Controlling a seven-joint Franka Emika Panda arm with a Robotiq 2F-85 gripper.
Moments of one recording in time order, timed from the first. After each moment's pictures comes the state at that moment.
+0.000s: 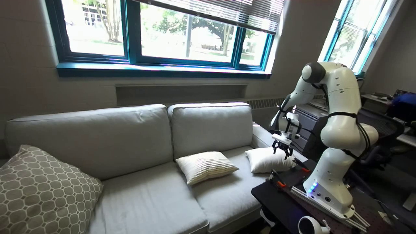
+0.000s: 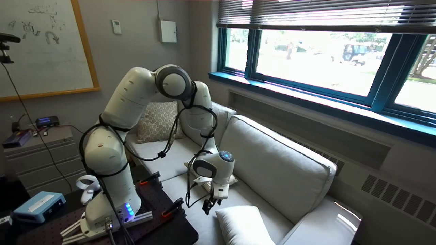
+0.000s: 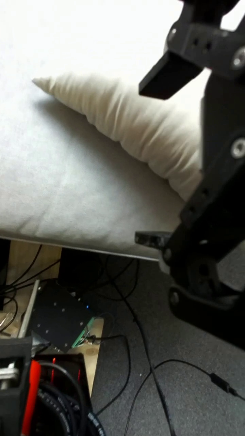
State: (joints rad) arm -0.29 0.58 -0.16 -2.46 0.51 2.89 0.53
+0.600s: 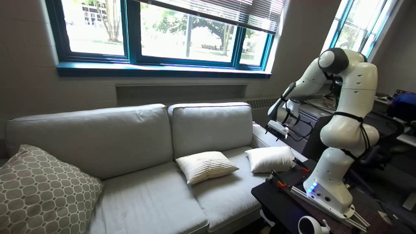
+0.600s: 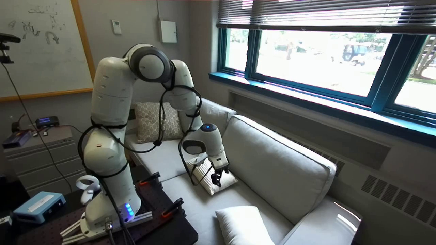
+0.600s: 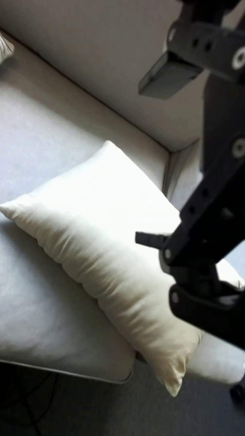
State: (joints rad) arm -0.31 0.28 0.06 -2.64 0.56 3.22 0.38
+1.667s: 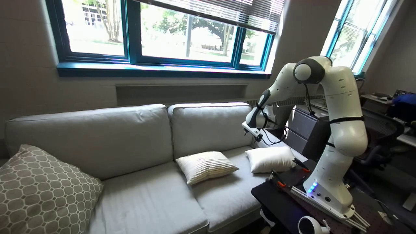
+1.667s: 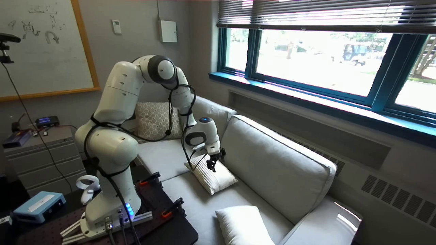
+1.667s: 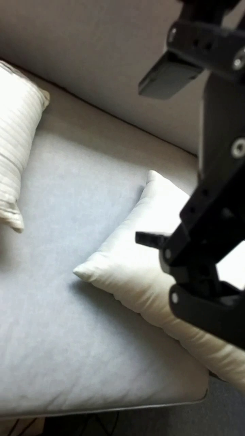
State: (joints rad) arm 0.39 0.54 -0.32 -2.39 0.60 3.13 0.93
